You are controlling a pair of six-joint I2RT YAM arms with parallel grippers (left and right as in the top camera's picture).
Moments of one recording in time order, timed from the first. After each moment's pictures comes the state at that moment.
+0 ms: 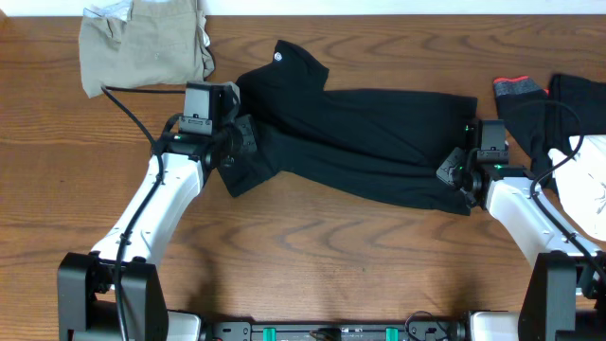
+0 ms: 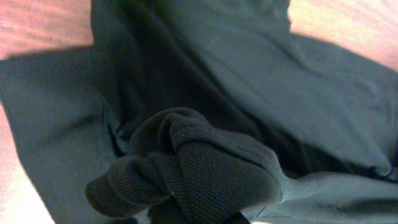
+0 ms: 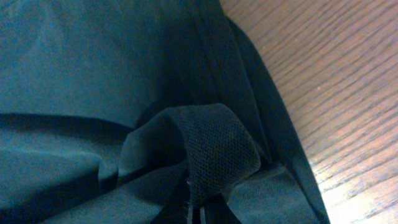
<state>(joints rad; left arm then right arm) -0.16 1.56 1.04 -0.42 0.25 -0.41 0.00 1.54 0.79 -0.39 0.07 0.67</state>
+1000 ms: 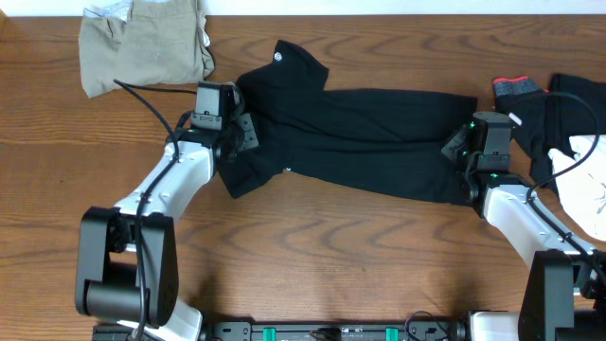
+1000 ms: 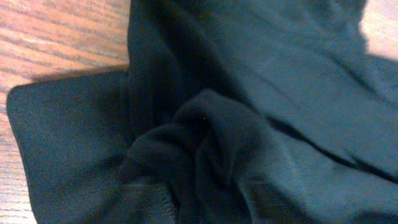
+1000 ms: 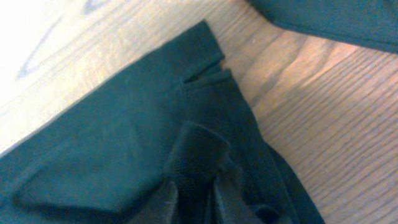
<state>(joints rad) -0.16 1.73 1.04 -0.29 0.13 -0.42 0.00 1.54 0.72 0.05 0.18 0.66</state>
